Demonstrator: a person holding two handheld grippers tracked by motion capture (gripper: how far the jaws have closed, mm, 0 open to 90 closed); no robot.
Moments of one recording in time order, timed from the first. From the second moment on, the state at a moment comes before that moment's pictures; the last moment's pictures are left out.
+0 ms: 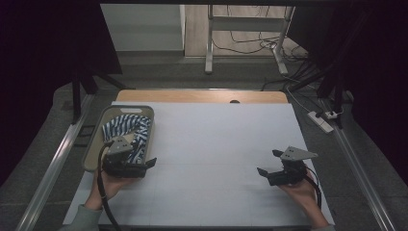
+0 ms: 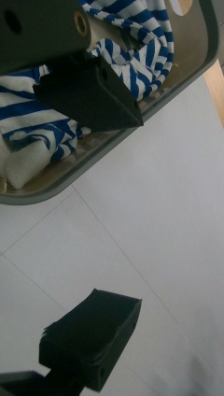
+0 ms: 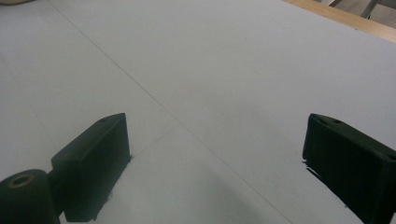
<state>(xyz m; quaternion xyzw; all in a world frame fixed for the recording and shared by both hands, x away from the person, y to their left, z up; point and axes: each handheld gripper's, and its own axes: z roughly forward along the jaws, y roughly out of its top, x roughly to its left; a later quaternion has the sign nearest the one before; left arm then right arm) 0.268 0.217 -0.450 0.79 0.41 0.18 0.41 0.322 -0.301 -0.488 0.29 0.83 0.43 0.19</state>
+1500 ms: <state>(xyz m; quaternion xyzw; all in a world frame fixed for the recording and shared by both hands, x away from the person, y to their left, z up) 0.308 0.222 -0.435 0.79 0.42 0.17 0.41 0.325 -0.300 -0.492 0.29 0.84 0.42 0.19</state>
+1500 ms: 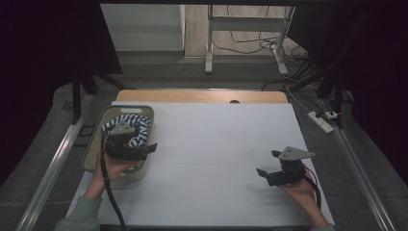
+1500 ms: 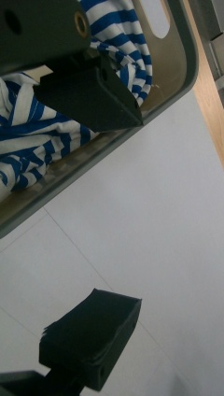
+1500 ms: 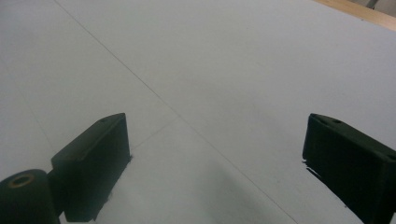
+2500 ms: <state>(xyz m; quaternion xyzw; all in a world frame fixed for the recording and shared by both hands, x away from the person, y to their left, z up) 0.351 0.248 -0.432 0.78 0.46 0.17 0.40 0.326 -0.298 -0.494 0.29 0.84 0.41 0.18</state>
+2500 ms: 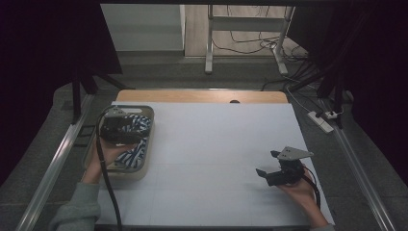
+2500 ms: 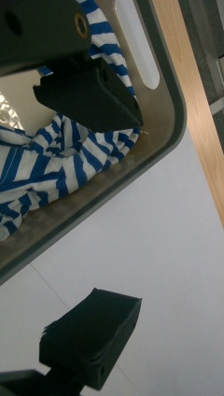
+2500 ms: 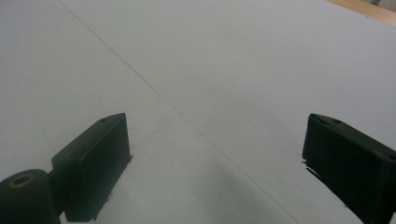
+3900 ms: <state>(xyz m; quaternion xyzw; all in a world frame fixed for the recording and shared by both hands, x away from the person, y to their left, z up) 0.412 0.262 -0.448 0.77 0.49 0.16 0.37 0.328 -0.297 -0.497 0.29 0.85 0.40 0.18</state>
